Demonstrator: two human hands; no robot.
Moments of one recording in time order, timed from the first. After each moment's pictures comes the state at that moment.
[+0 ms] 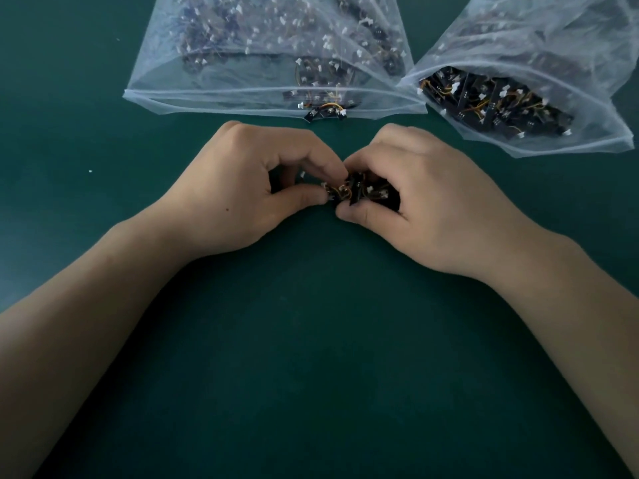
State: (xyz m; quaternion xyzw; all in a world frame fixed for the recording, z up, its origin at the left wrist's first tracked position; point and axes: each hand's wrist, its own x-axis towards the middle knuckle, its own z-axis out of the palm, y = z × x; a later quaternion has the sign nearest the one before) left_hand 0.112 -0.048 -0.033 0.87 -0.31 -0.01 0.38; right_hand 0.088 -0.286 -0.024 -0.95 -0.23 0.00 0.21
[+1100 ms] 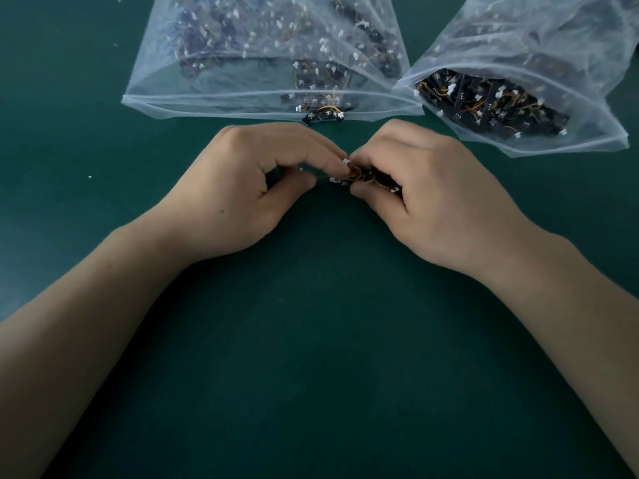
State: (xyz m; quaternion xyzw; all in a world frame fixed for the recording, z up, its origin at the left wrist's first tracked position) left_hand 0.115 -0.051 -0.033 0.85 -0.35 0.02 0.39; right_hand 0.089 -0.287 -0.024 -0.95 -0.23 -0.04 0.23
